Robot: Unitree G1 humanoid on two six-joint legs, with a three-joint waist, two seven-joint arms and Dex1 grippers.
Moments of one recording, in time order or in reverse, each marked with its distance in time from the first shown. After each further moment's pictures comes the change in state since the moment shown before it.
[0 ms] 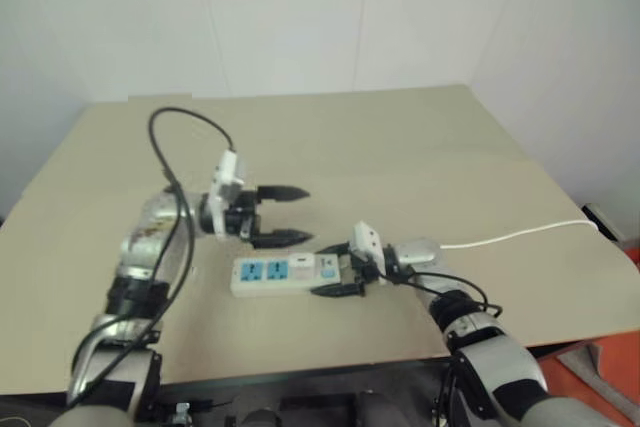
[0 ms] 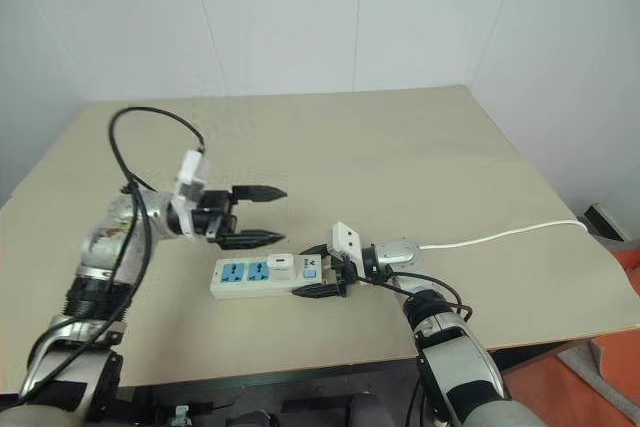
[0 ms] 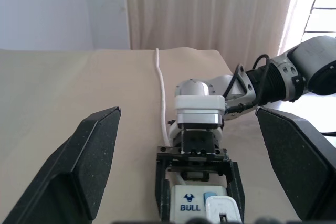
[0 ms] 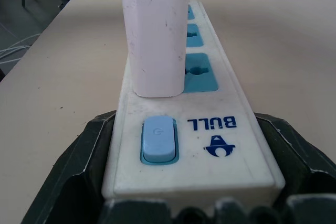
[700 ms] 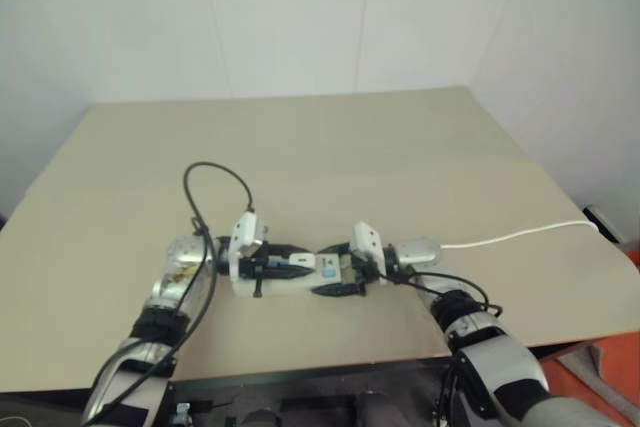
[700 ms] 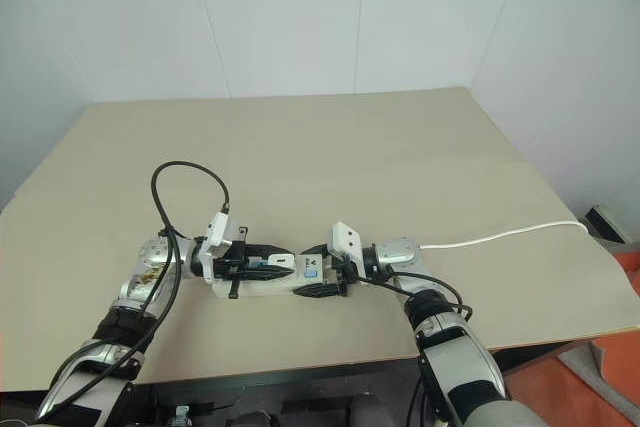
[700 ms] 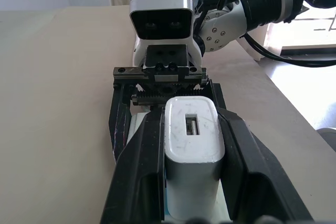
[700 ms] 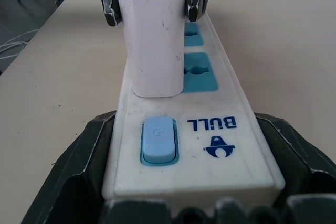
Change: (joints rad) left arm 0.139 -0.115 -0.150 0.272 0.168 -0.425 -0.070; right arm 0.000 -0.008 0.010 -0.001 -0.003 -0.004 -0.016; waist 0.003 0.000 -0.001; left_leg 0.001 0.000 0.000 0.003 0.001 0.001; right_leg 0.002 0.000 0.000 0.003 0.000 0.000
